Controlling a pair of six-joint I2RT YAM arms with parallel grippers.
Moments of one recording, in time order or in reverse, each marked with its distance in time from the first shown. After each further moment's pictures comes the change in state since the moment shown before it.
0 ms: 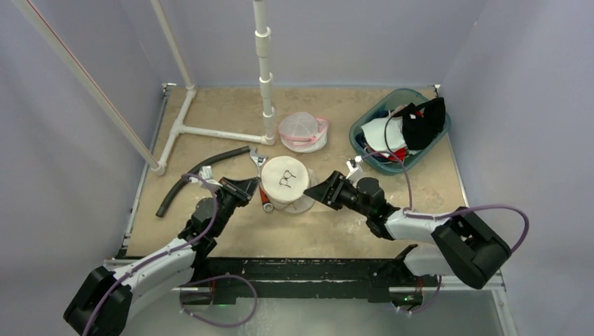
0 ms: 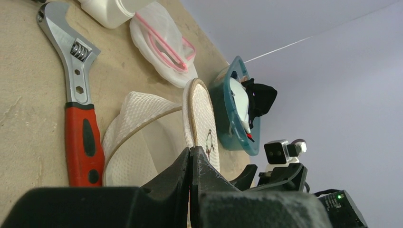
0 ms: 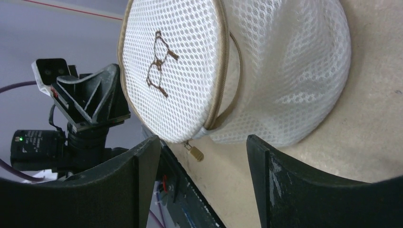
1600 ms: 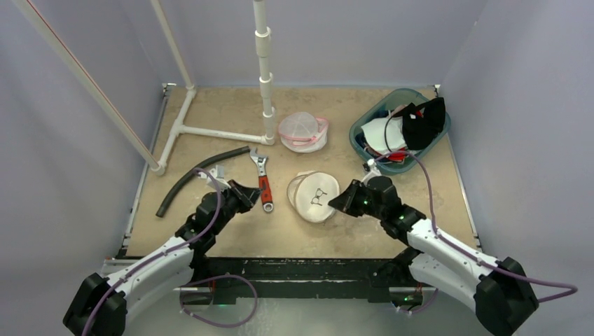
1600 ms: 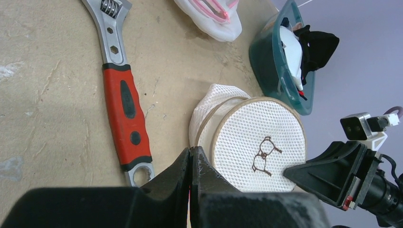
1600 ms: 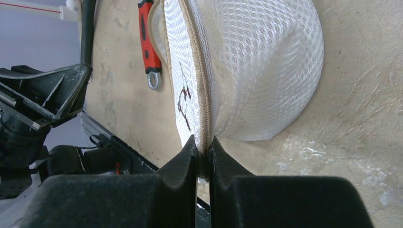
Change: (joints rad) left arm 0.005 -0.060 0.077 -0.363 0.103 0.140; right arm -0.056 -0.381 0.099 -0.768 0.081 -0.174
